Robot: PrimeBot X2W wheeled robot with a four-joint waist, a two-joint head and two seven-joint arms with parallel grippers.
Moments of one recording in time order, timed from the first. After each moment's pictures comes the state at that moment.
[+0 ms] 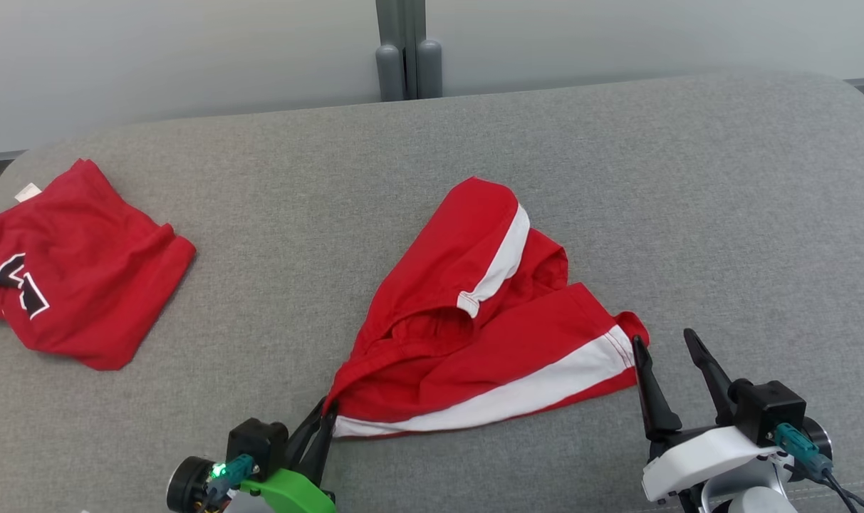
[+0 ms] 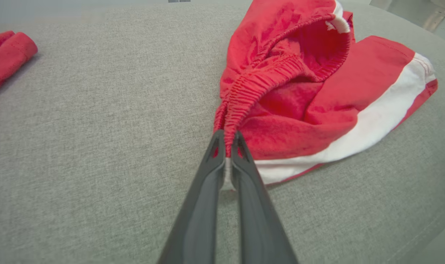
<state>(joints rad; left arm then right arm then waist) -0.20 0.27 -0.66 0.50 -0.54 0.00 -0.26 -0.01 -0.07 0.09 0.23 0.19 0.13 -0.26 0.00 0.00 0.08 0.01</state>
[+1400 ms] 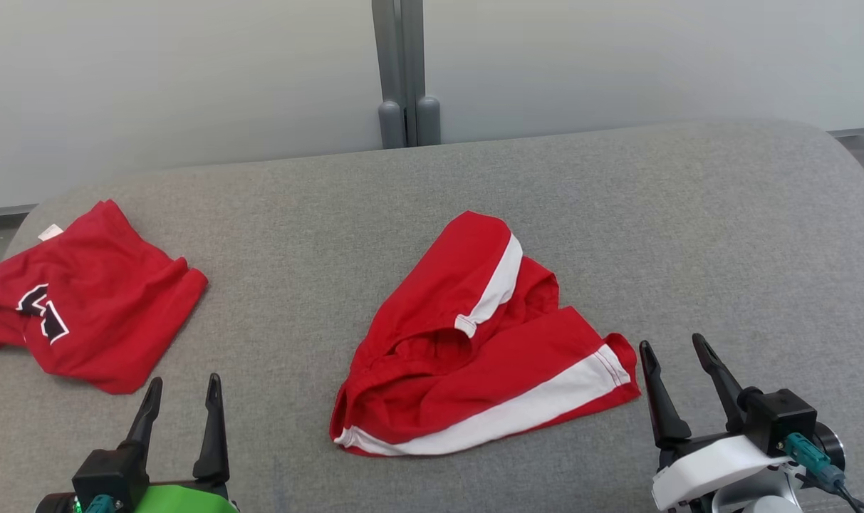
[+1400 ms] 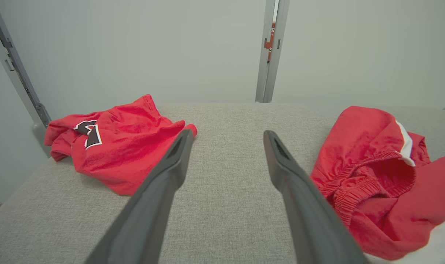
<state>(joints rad) 0.05 0.18 -0.09 0.19 -0.29 -0.02 -0.26 0.02 -0.09 0.09 0.19 0.19 0.13 -0.26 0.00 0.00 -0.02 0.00</state>
